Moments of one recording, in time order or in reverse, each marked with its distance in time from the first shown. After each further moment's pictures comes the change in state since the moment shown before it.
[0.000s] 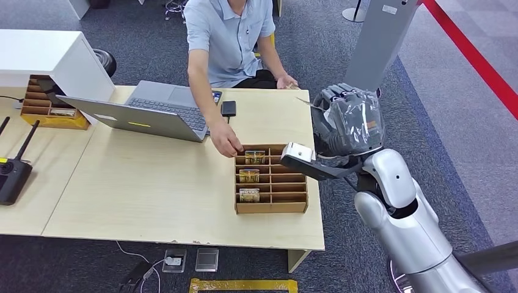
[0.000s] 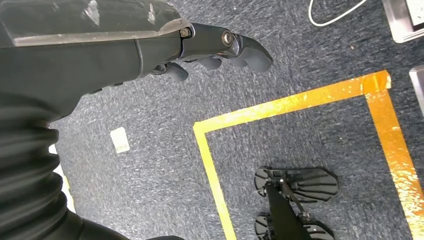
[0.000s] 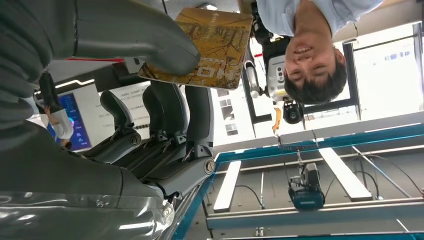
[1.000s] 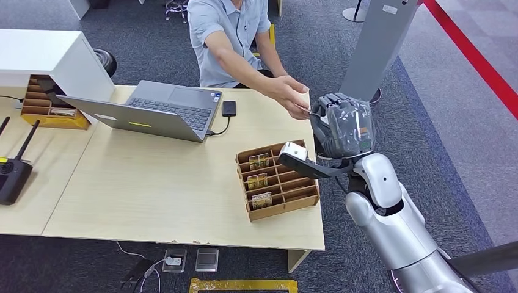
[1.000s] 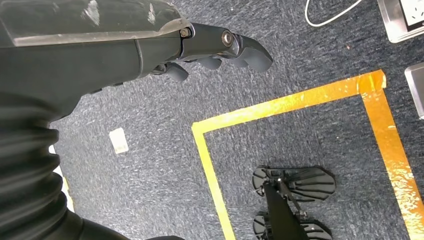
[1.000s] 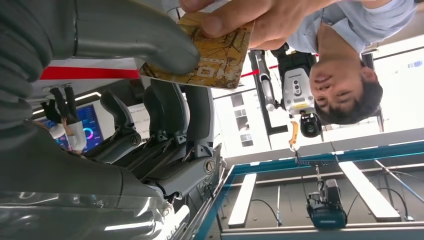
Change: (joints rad) left arm -0.009 -0.001 -0.001 0.000 -0.005 -0.003 0.006; right arm 0.001 0.044 0.002 0.156 -0.001 -0.089 0.002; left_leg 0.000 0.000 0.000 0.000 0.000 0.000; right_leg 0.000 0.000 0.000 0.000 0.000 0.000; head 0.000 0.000
